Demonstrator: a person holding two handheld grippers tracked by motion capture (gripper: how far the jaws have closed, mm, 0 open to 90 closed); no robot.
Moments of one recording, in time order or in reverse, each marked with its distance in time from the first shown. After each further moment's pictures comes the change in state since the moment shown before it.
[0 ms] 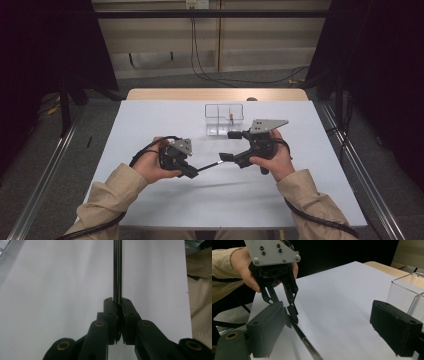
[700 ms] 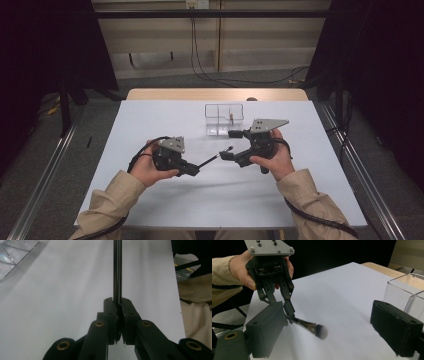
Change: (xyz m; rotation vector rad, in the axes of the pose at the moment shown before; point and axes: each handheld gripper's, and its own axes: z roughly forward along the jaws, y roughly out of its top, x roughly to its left) left arm 0.001 -0.015 -0.003 -0.211 -0.004 -0.058; right arm -0.002 -0.001 0.000 -0.009 -0.016 0.000
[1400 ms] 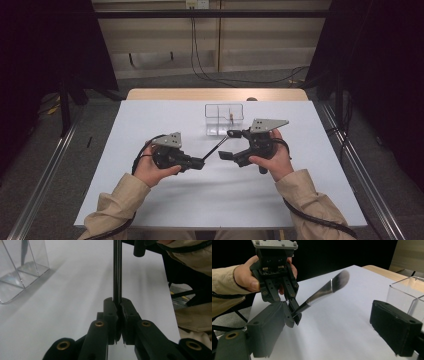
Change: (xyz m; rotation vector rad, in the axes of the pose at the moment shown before) left arm 0.002 -0.001 0.003 -0.217 0.008 -0.051; right arm 0.002 0.001 0.002 -0.025 0.008 0.004
